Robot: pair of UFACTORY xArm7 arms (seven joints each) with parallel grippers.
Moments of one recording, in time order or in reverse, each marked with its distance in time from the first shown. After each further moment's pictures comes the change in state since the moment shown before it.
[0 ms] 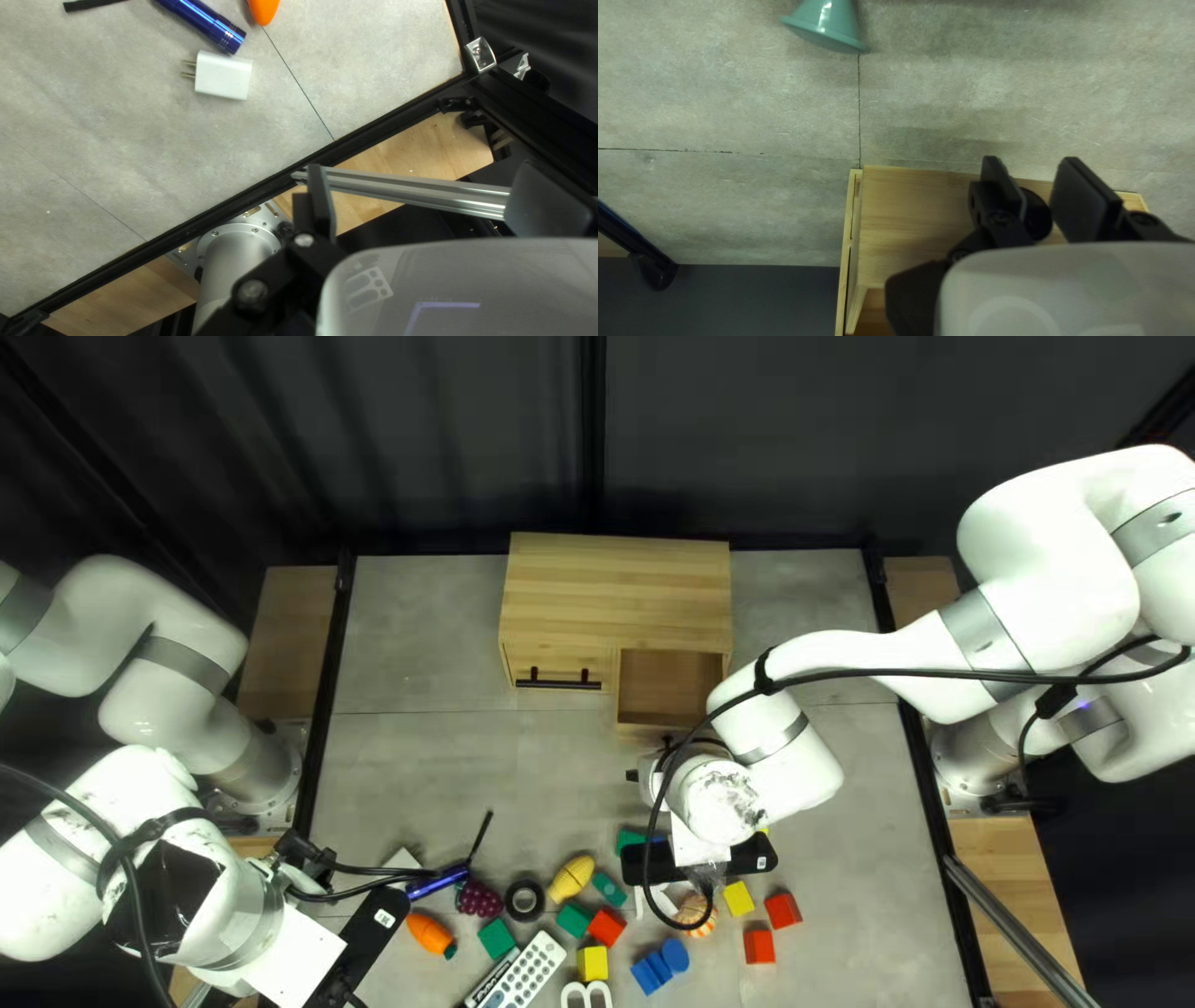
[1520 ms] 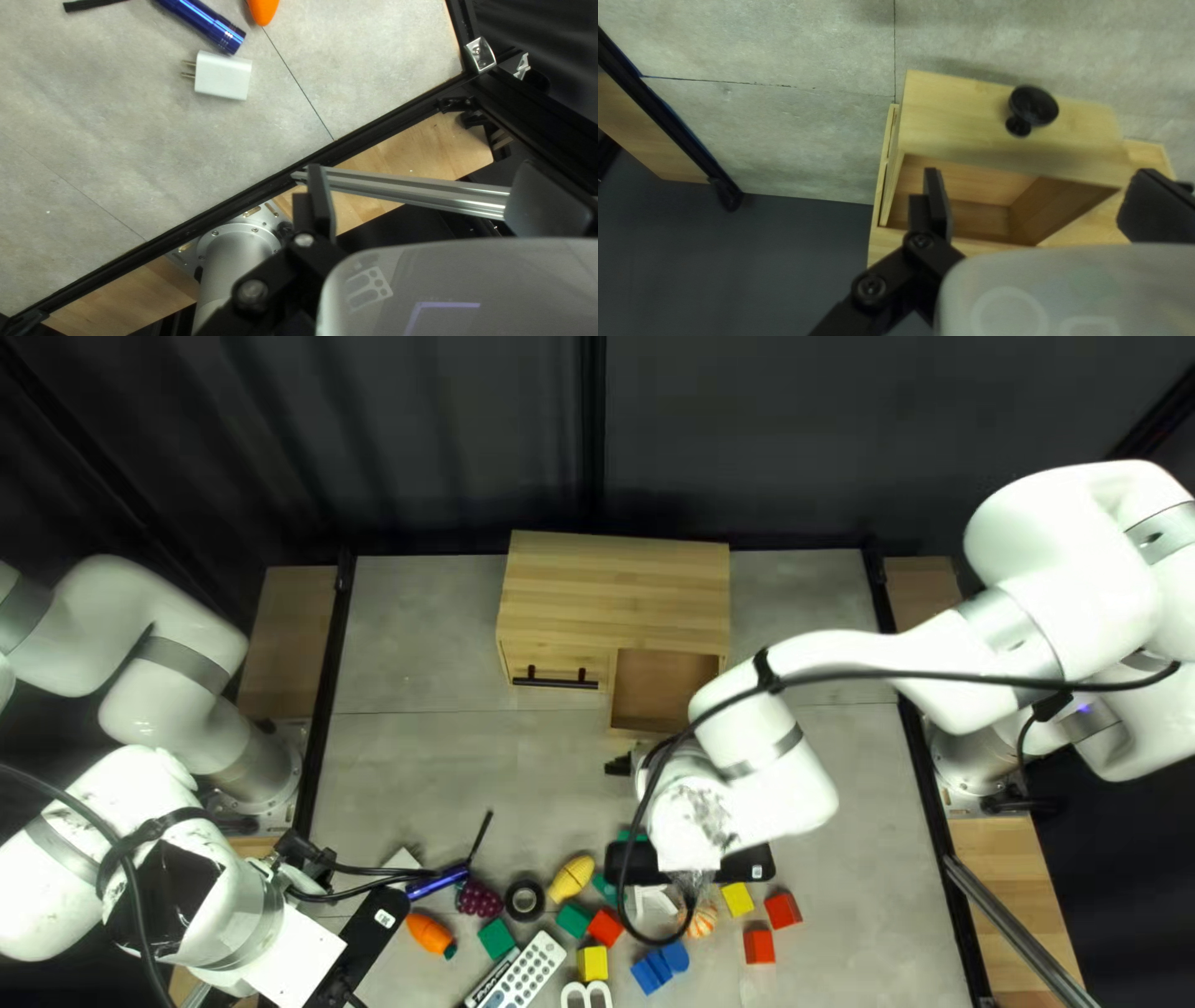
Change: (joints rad) left arm 0.000 0.000 0.000 0.000 0.000 0.000 0.000; right arm -0.009 -0.048 -0.012 0.197 0.081 0.310 -0.062
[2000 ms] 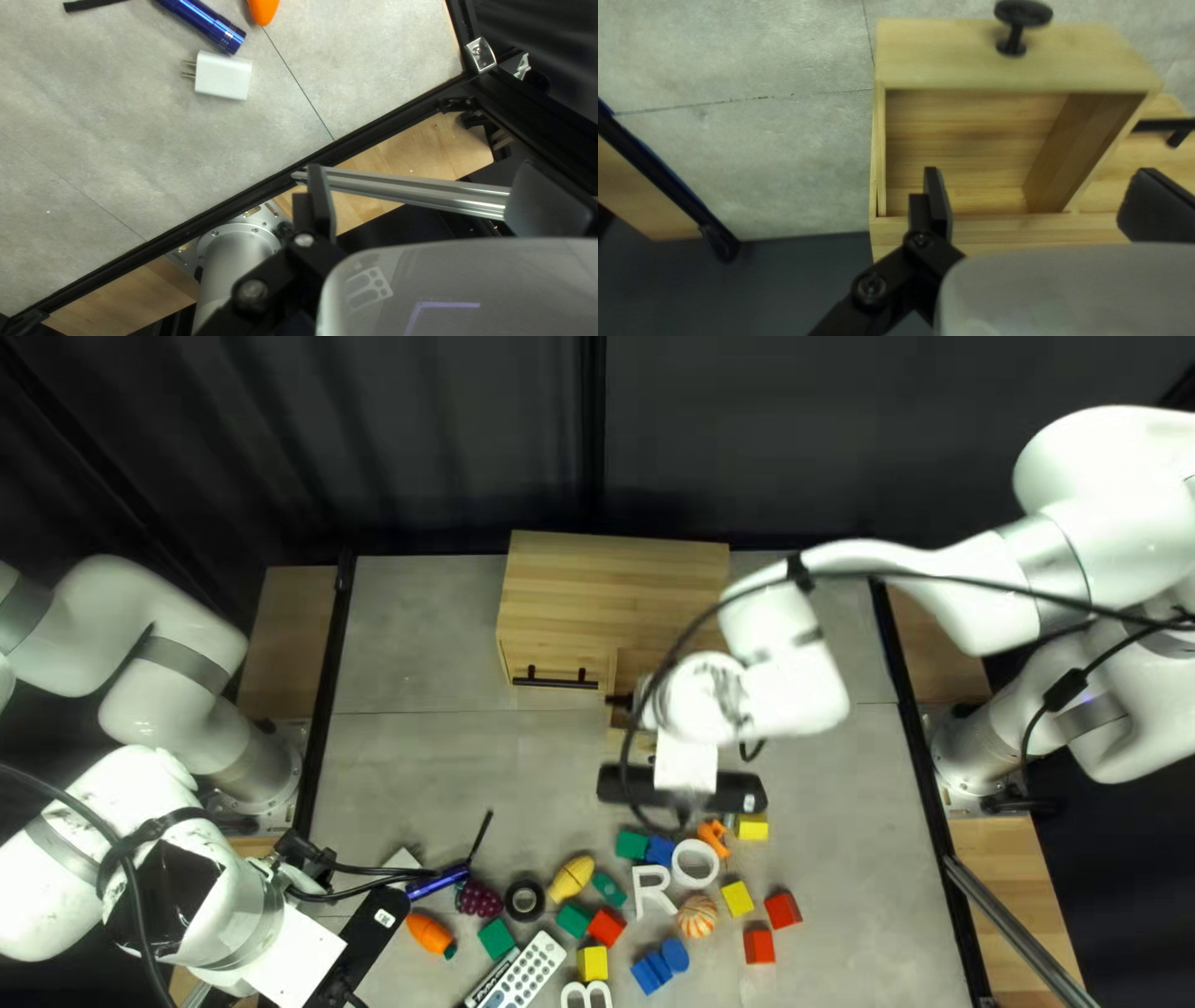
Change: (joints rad) left arm 0.000 0.000 0.000 0.000 0.000 0.000 0.000; right arm -0.116 -0.059 -0.084 -0.046 0.140 -0.087 -0.027
